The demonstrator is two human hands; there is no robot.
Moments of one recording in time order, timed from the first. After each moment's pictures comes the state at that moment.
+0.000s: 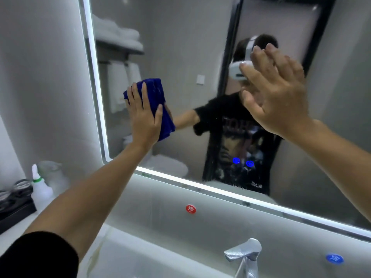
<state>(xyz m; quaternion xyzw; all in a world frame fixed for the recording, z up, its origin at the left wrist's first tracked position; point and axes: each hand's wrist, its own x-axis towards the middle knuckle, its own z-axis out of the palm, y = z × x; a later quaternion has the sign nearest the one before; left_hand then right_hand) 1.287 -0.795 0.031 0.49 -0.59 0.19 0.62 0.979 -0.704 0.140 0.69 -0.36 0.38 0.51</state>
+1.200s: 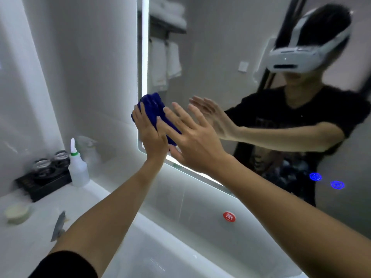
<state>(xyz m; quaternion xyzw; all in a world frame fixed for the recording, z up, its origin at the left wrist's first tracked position) 1.384 -0.819 -0.078 0.56 -0.43 0.07 0.71 1.229 -0.767 -0.004 0.85 -0.21 0.25 0.42</state>
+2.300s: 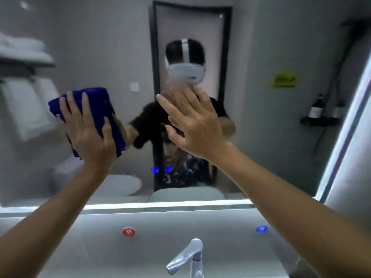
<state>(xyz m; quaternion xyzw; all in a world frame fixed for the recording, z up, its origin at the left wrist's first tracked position) 1.151 -0.780 0.049 0.39 -0.56 0.26 0.68 0.912 -0.693 0.096 0.69 -0.37 0.38 0.49</state>
